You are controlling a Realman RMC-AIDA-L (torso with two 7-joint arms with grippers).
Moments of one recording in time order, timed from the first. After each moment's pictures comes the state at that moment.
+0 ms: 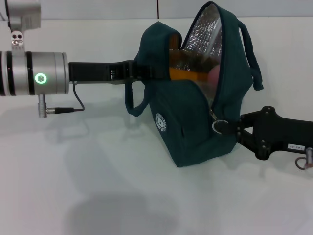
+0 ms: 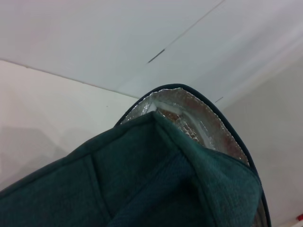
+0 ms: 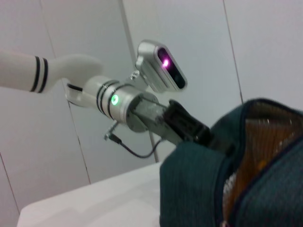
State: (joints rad) left arm -0.69 -2.02 0.87 0.55 1.84 1.50 -2.13; right arm 0.44 2.02 -1.16 -0.52 -1.49 -1.51 1.13
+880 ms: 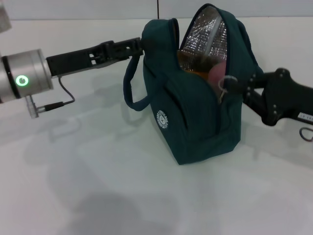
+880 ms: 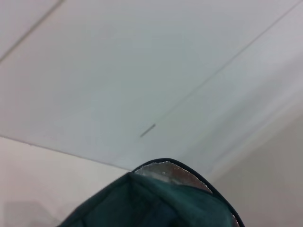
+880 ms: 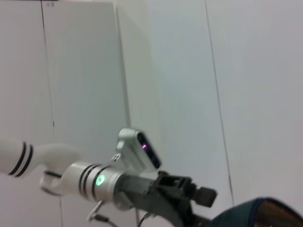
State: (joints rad) left arm -0.61 -2.05 0.74 0.55 1.72 1.50 -2.00; right arm 0.42 2.02 -1.17 -0.58 -1.28 -1.57 1.06
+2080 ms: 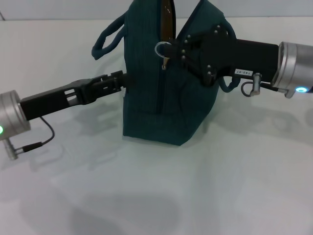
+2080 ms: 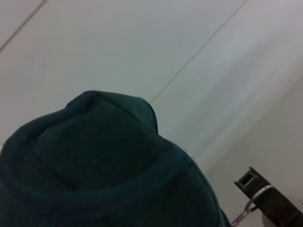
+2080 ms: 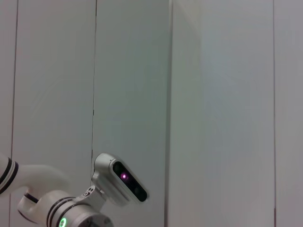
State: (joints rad) left arm -0.44 -2.06 0.75 0.55 1.67 1.65 -1.75; right arm 0.66 2.03 -1.39 -0.59 -1.13 -1.39 1.06
